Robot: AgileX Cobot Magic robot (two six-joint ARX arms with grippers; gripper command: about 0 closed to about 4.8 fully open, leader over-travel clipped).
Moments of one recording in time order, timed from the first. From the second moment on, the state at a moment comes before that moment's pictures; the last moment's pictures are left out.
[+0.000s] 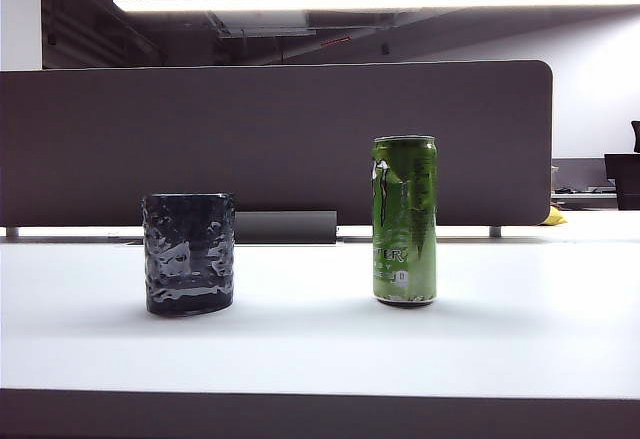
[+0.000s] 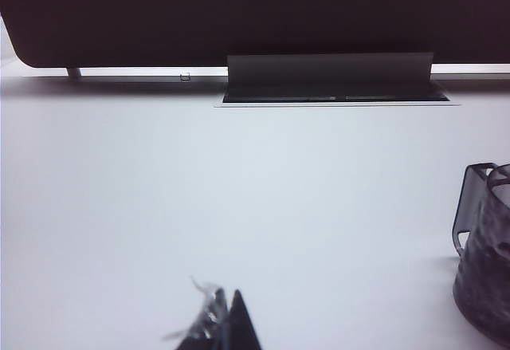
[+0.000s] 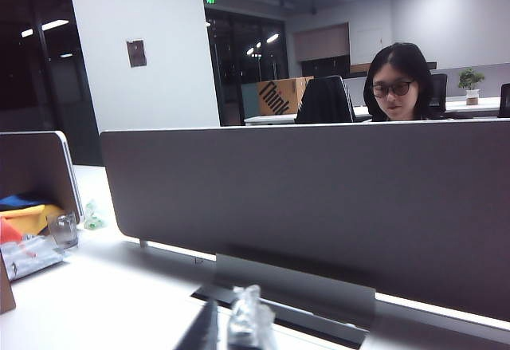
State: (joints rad) left arm 0.02 0.00 0.01 -0.03 0.02 0.05; right arm 0.57 0.94 0.73 0.48 0.03 0.08
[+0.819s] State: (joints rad) left arm 0.02 0.00 0.01 -0.03 0.02 0.05; right arm 0.57 0.79 0.73 0.29 0.16 0.04
